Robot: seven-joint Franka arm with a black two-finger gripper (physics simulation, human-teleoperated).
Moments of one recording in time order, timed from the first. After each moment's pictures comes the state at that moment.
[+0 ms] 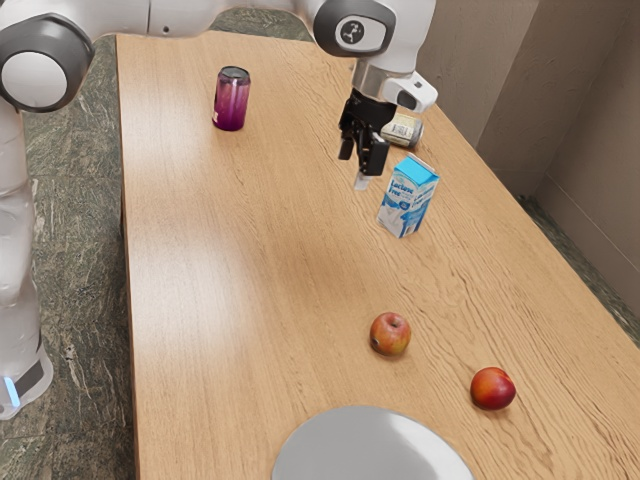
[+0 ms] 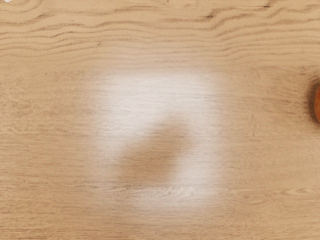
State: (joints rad) arm 0.00 0.00 0.00 -1.57 0.00 1.56 0.00
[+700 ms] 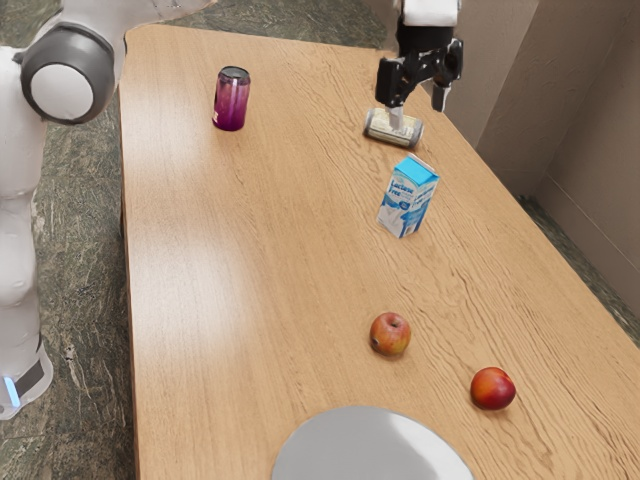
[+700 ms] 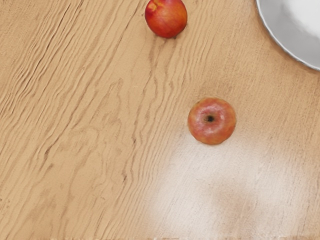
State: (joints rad) arm 0.19 0.24 -0.31 -1.05 0.02 1.43 1.05
